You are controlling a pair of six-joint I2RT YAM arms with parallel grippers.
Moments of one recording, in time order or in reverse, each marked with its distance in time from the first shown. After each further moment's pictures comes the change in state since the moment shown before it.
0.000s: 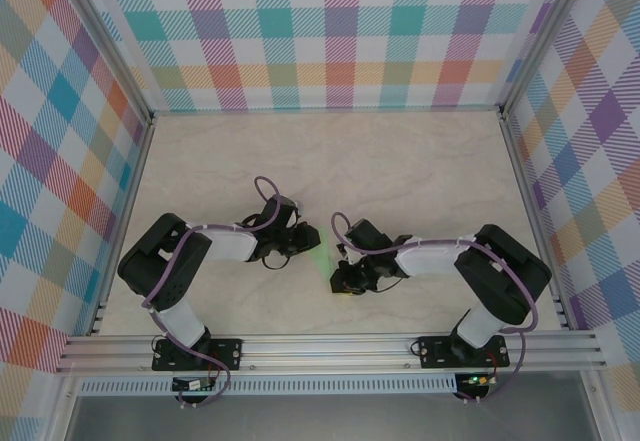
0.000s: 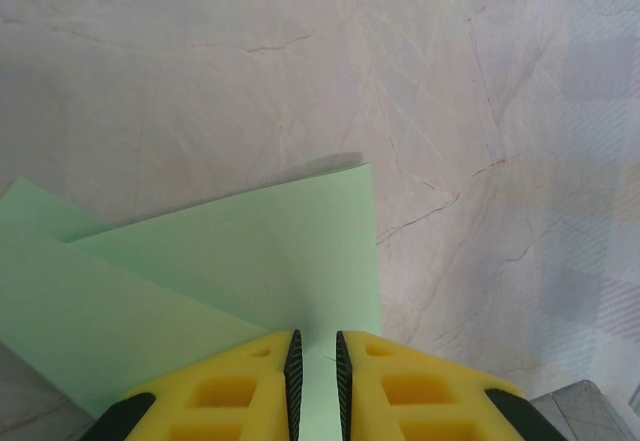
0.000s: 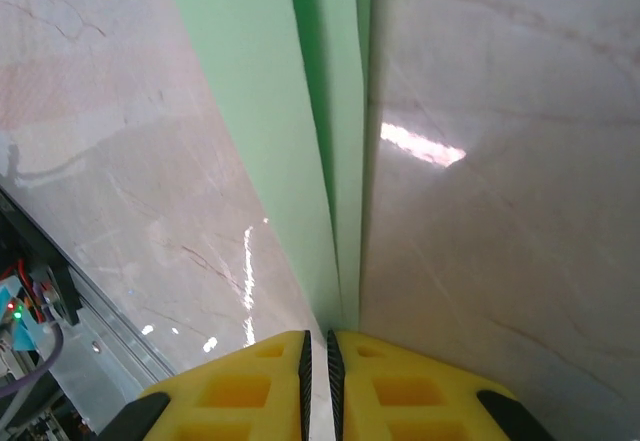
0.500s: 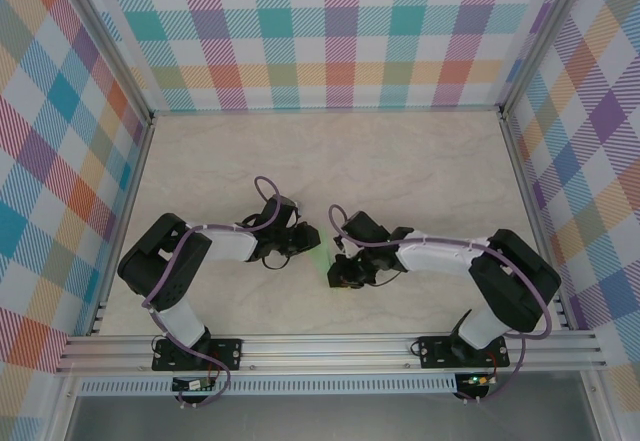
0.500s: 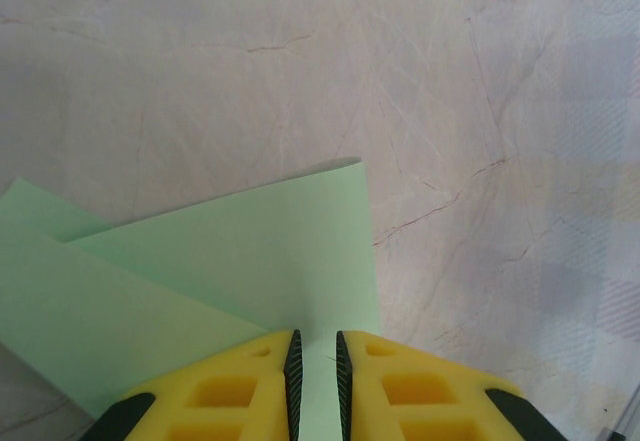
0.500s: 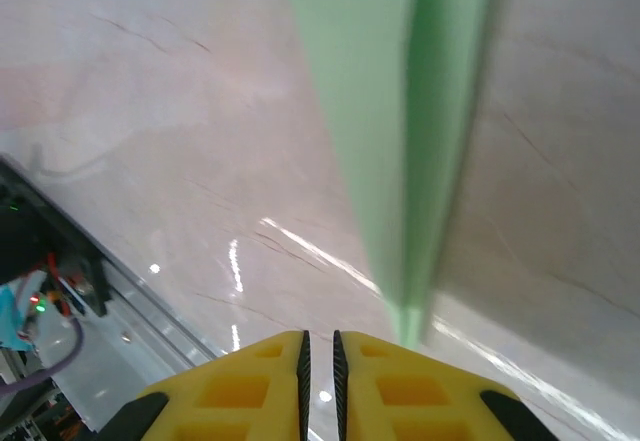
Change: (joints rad) left arm 0.000 0.000 0.000 0.000 0.000 0.001; right arm 0.011 -0.045 0.117 -0.127 0.033 -0.006
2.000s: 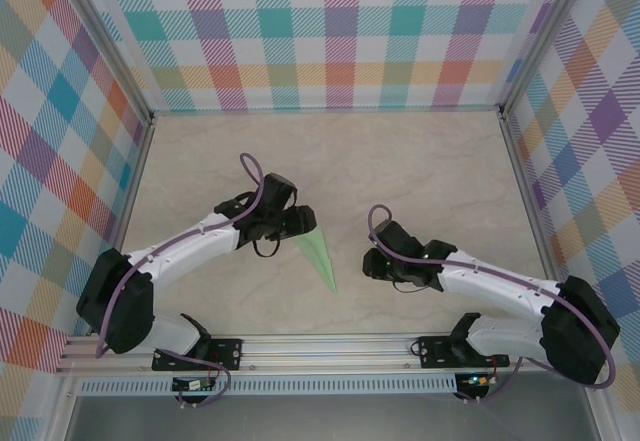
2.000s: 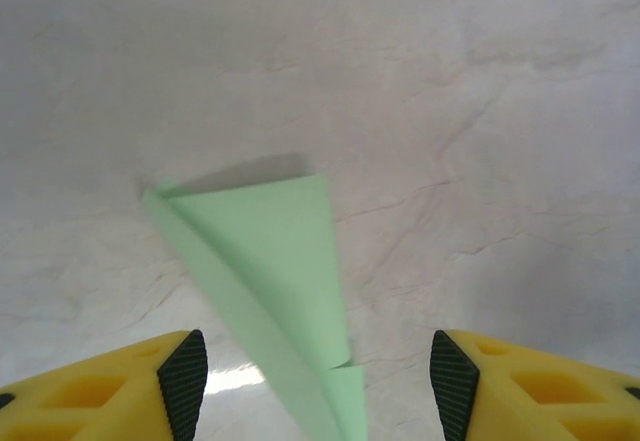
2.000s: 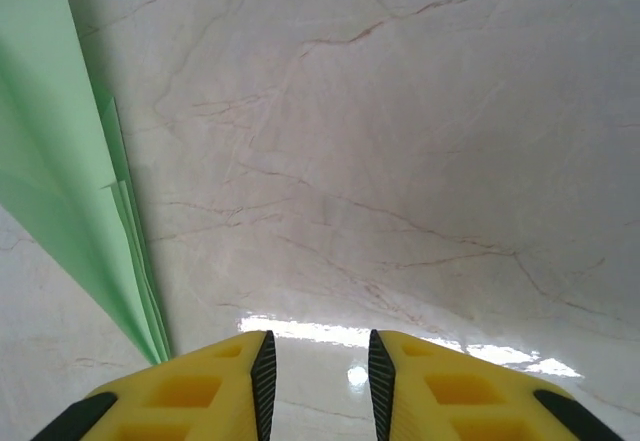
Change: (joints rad) left arm -0.060 -0.290 0.258 -0.667 -0.295 0.050; right arm -0.009 -0.394 -0.145 -0.203 0.579 0.110
